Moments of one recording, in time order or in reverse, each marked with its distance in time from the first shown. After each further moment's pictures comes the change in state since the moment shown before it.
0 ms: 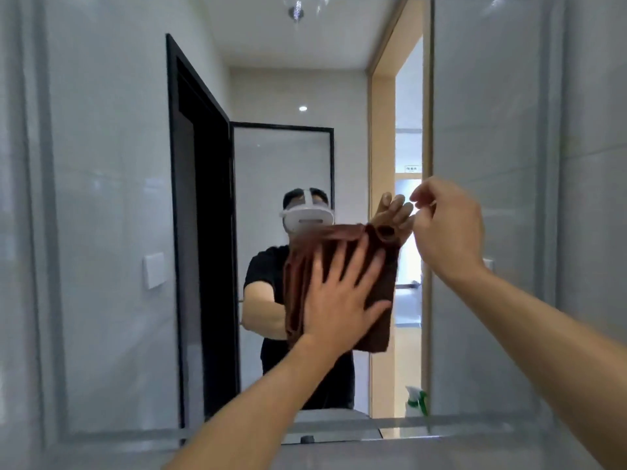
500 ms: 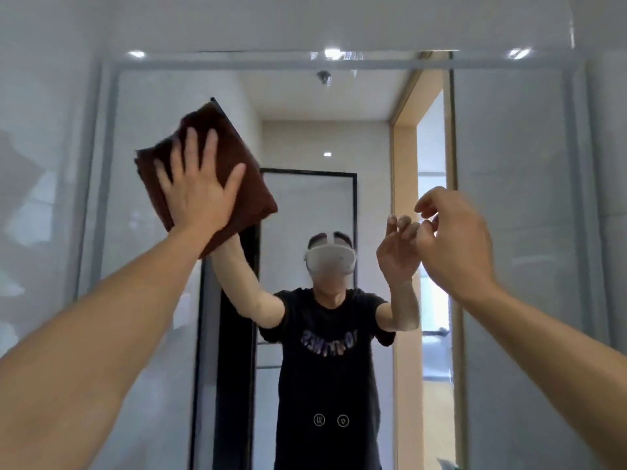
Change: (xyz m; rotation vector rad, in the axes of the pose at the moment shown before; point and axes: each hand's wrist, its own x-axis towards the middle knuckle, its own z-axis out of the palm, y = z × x) left_hand 0.117 -0.287 -0.078 0.079 0.189 -0.627; right_hand 0.041 -0.034 0.008 0.052 0.006 -0.171
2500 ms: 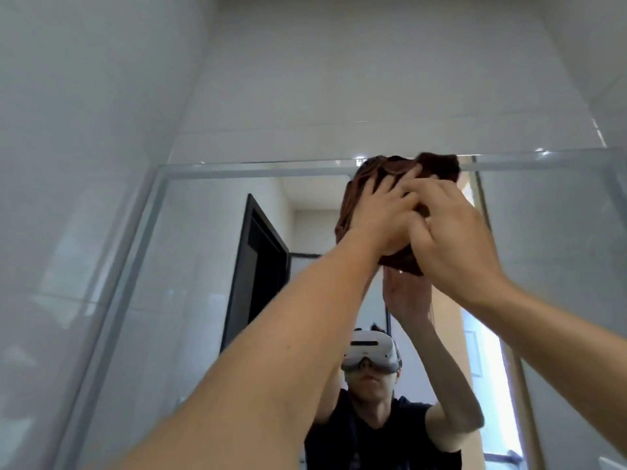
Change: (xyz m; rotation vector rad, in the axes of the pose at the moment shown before) left_hand 0.075 0.234 -0.027 -0.332 -0.250 0.596; right_hand 0.112 -0.067 -0.004 0.083 0.122 -0.306
